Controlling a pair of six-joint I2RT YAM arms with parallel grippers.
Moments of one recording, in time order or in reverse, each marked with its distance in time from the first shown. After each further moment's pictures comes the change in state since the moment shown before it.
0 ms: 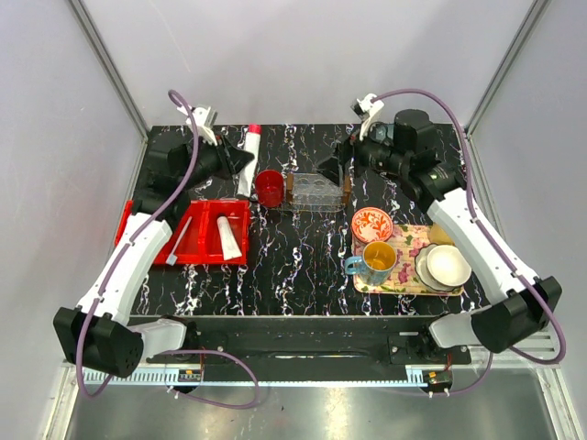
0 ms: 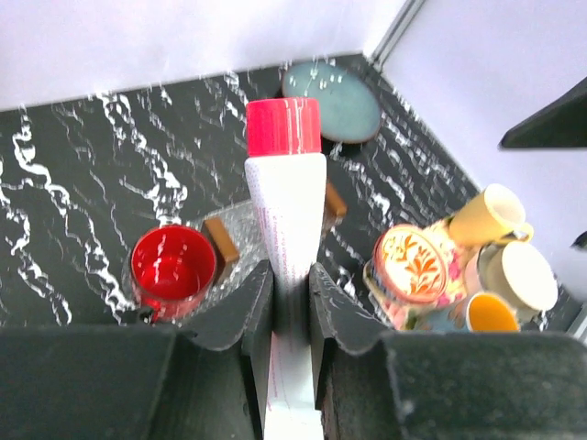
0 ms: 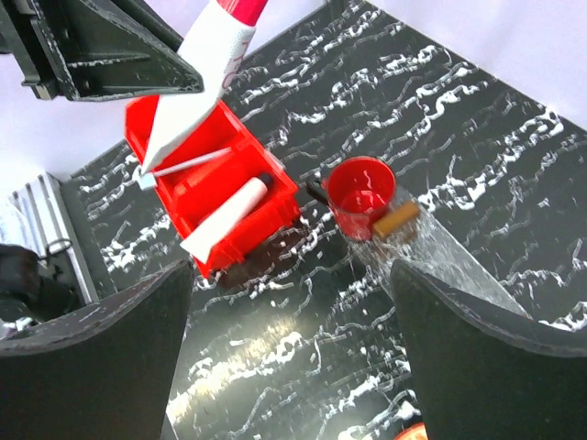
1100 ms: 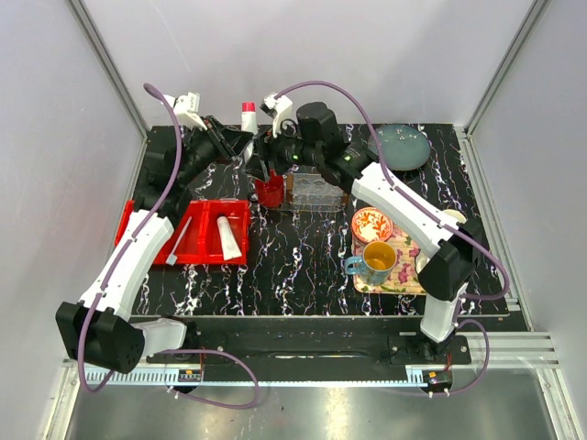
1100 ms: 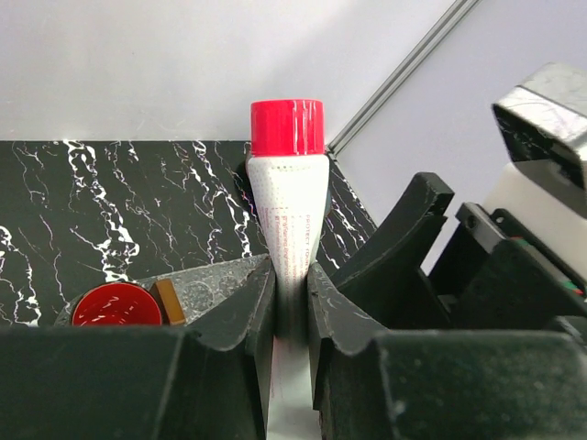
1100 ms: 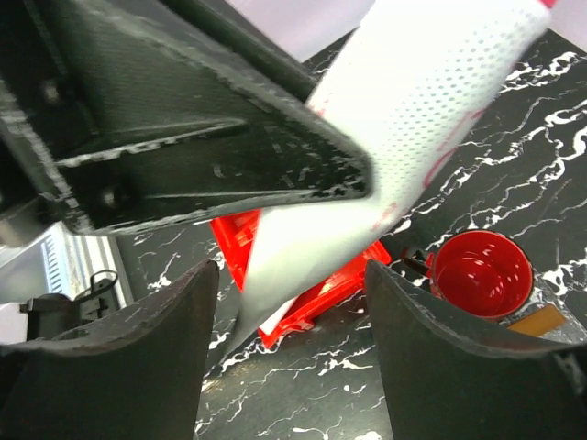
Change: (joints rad) left arm 0.000 0.025 0.017 0.237 -0.078 -0.312; right arm 0.333 0.467 0.457 -0.019 0.172 0.116
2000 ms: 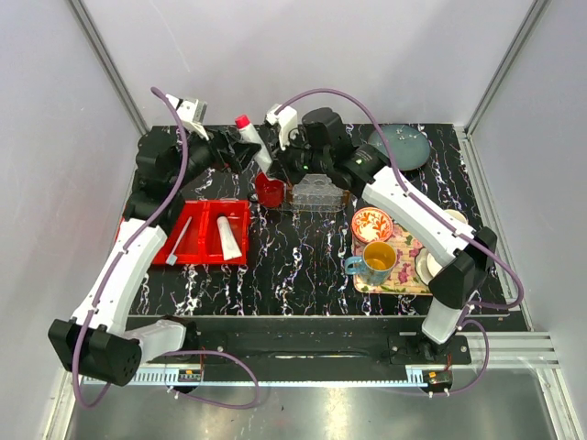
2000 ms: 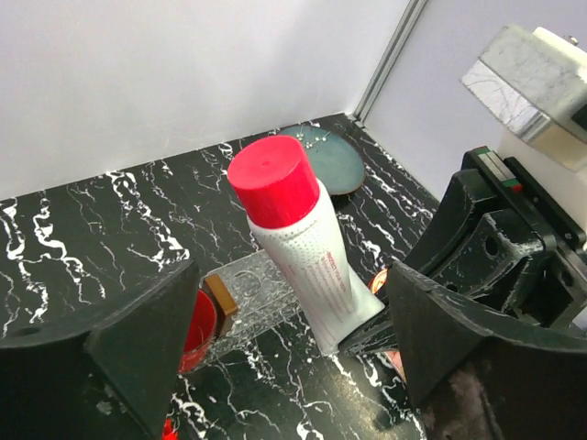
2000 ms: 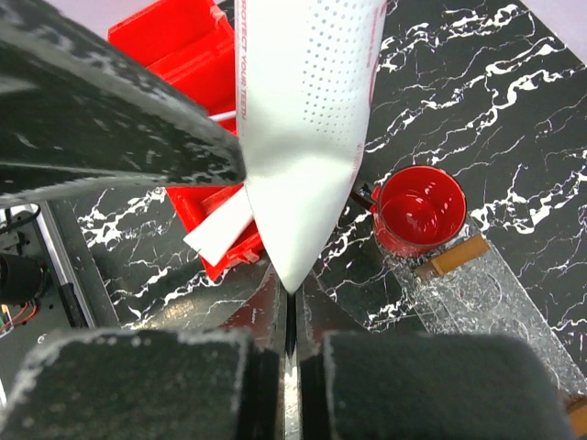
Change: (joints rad) left arm 0.002 -0.068 -0.002 -0.069 0.079 0.244; right arm 0.007 -0.069 -0.029 -0.177 0.103 -0.201
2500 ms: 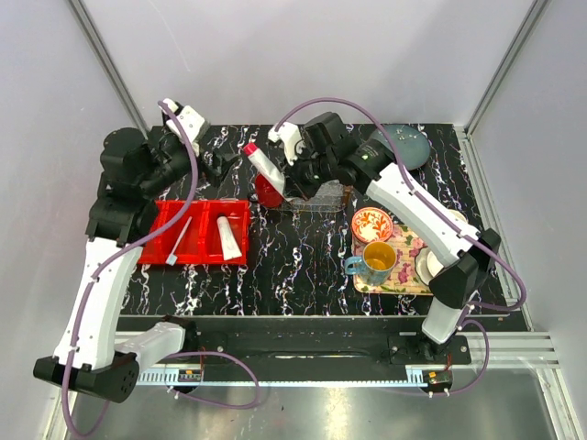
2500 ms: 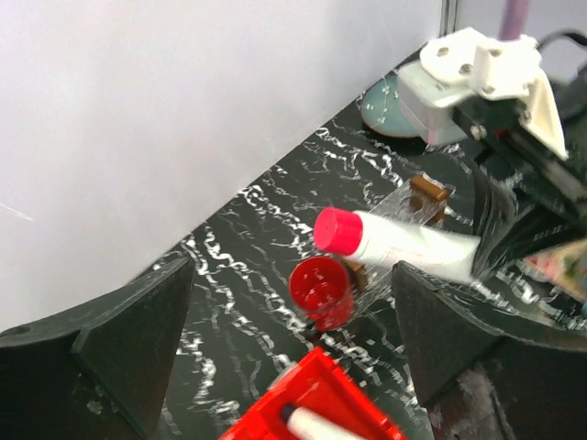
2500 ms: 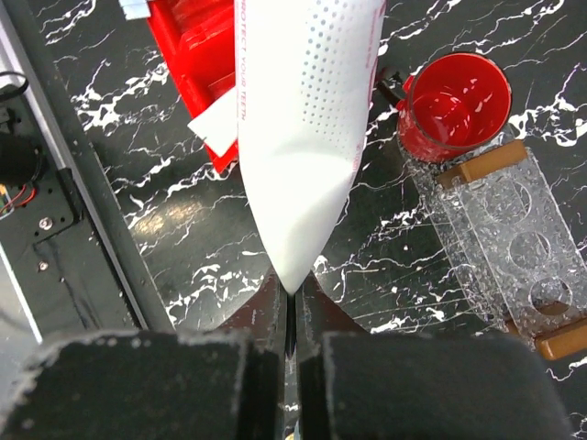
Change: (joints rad) left arm 0.018 -0.094 0.209 -0.382 0.001 0.562; right arm -0.013 -0.006 0.043 -0.317 -0.046 -0.127
